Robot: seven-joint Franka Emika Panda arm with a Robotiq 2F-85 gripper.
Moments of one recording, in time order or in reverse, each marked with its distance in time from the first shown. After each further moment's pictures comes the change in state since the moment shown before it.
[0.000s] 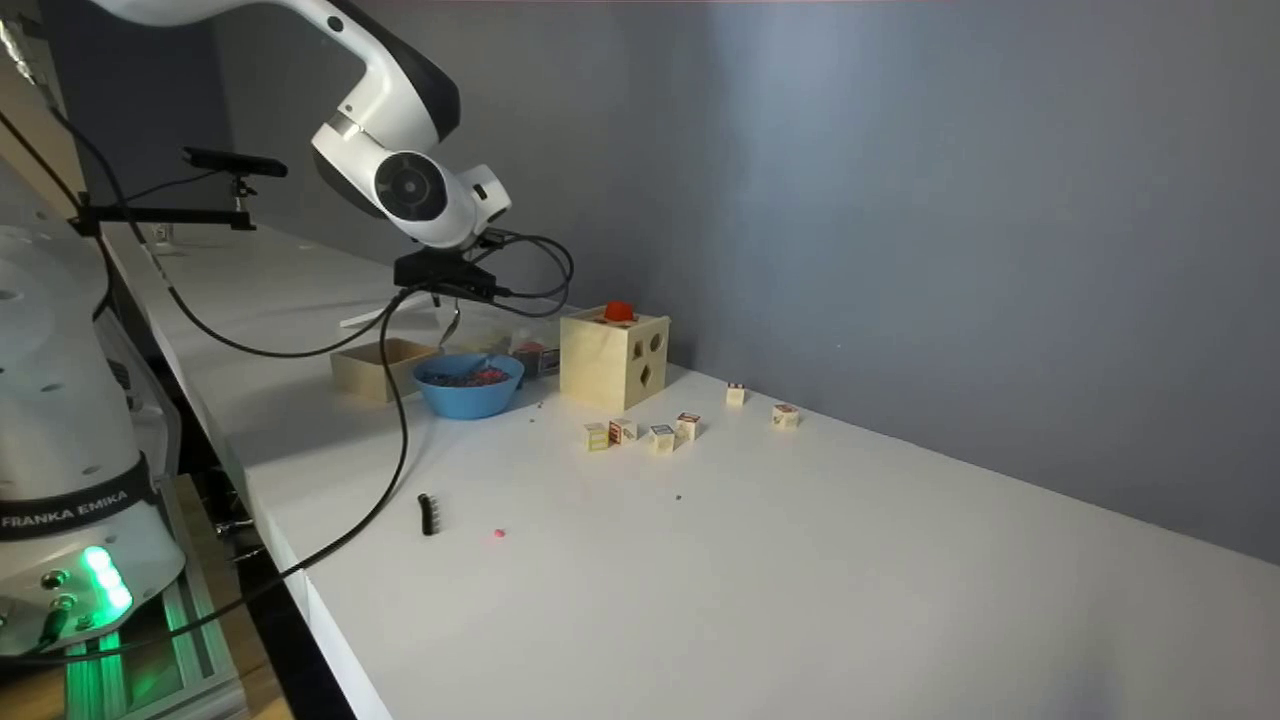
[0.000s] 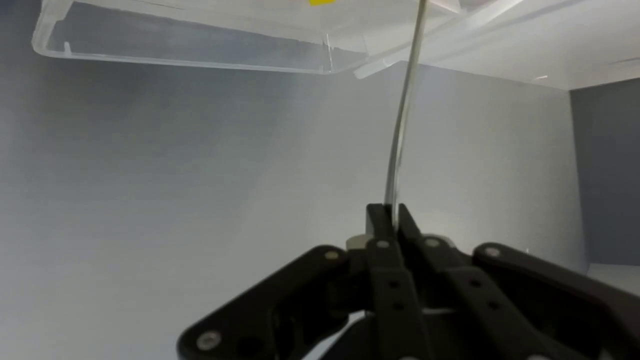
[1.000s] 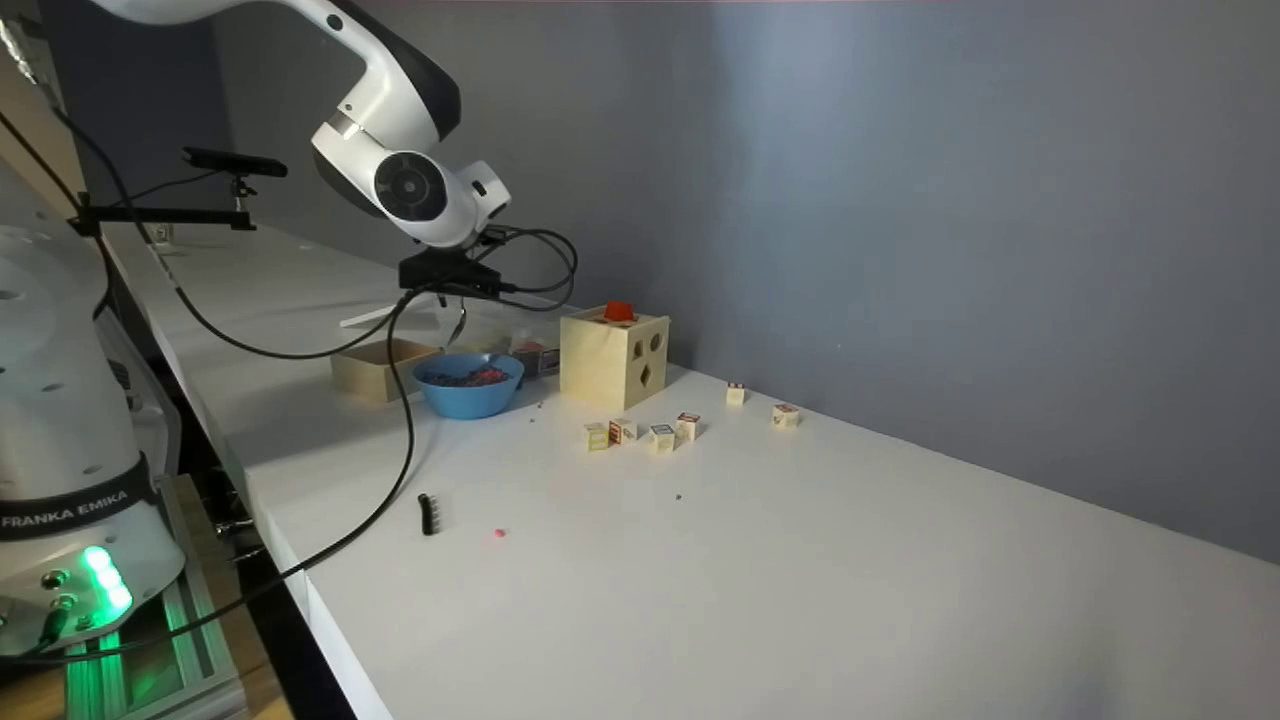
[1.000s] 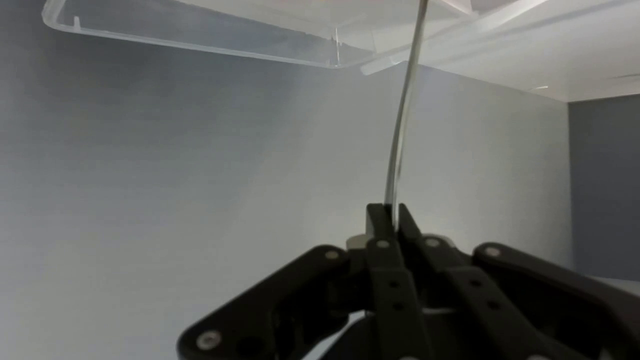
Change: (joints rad) arm 0.008 -0.001 -0.016 0.001 0.003 -0.001 -0.067
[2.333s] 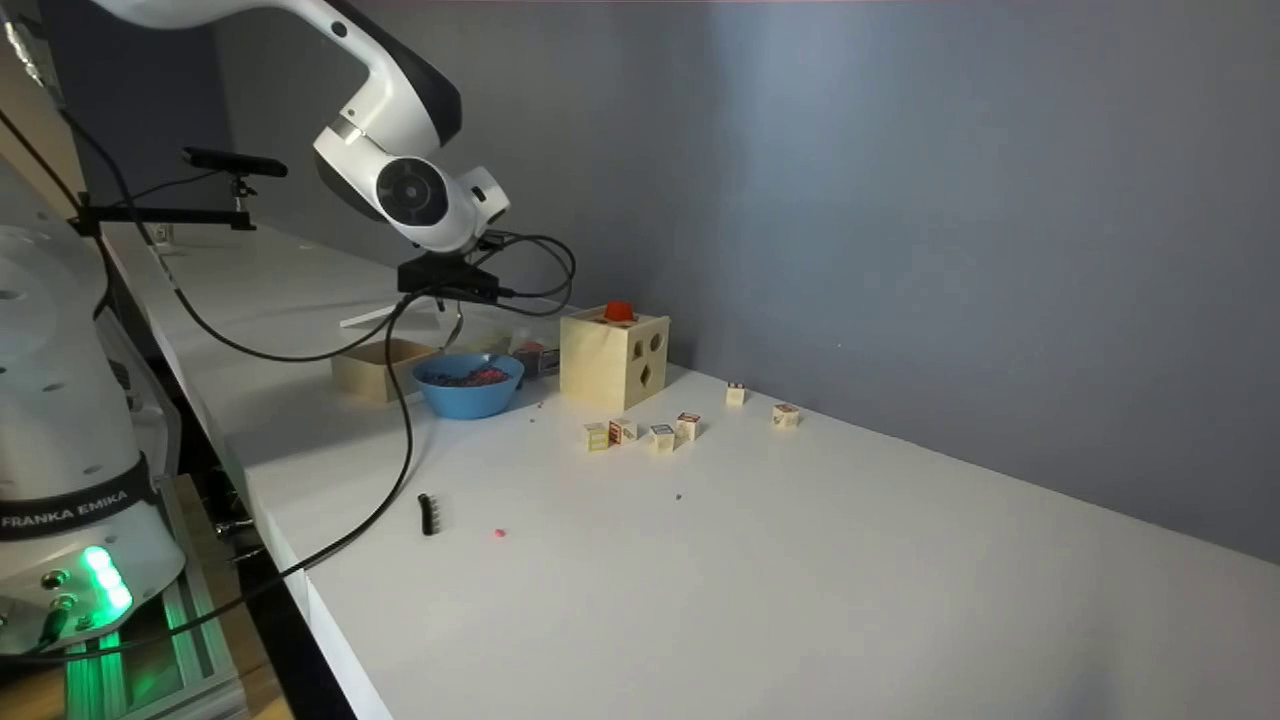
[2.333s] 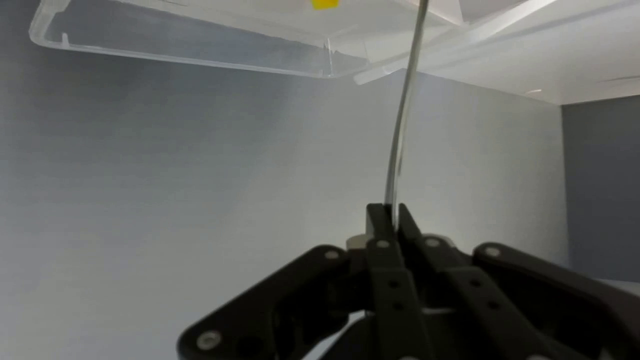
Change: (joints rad) arm 0.006 0.014 0.005 -0.002 -0.002 0.000 0.000
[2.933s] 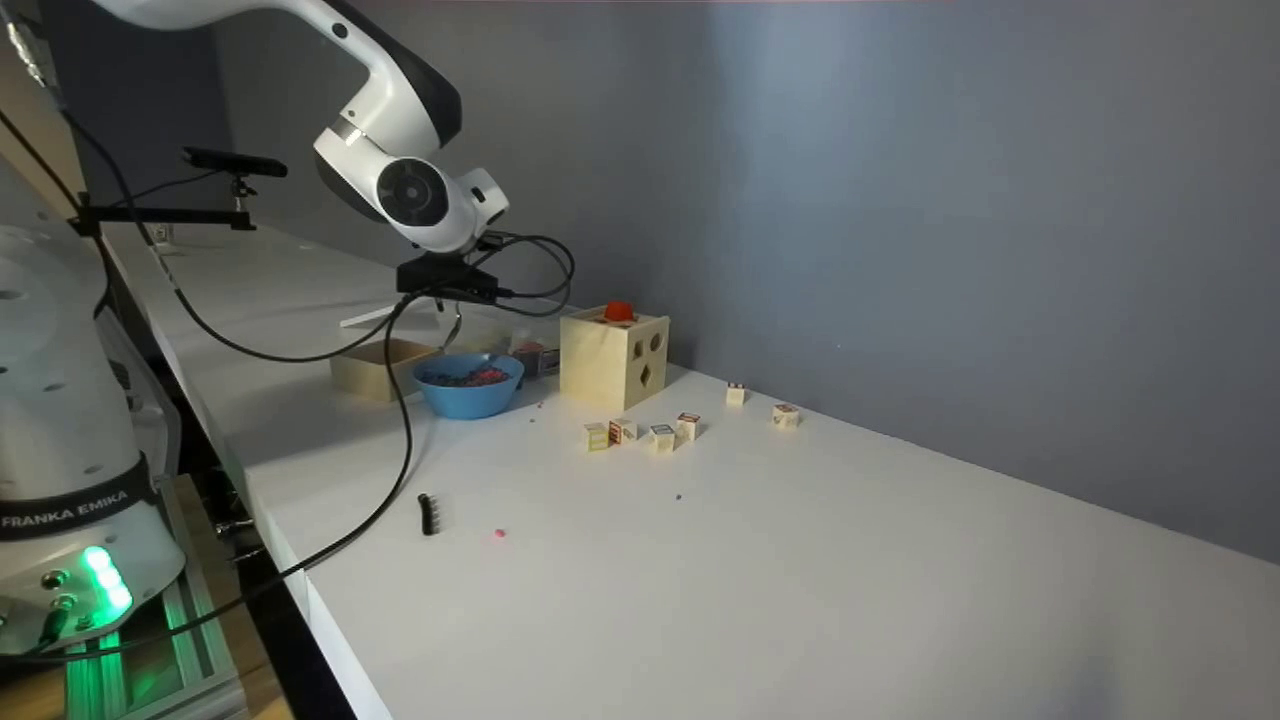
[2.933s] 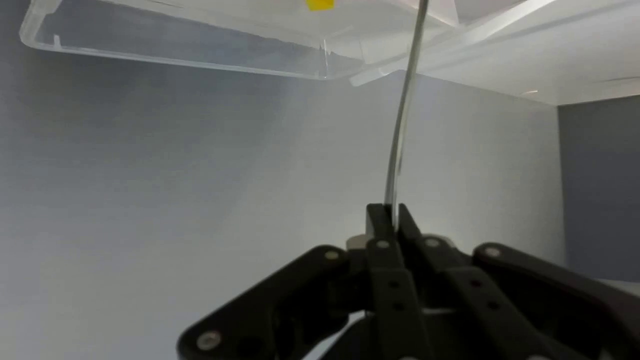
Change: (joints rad) arm 0.007 0.002 0.001 0.000 0.000 0.000 0.000
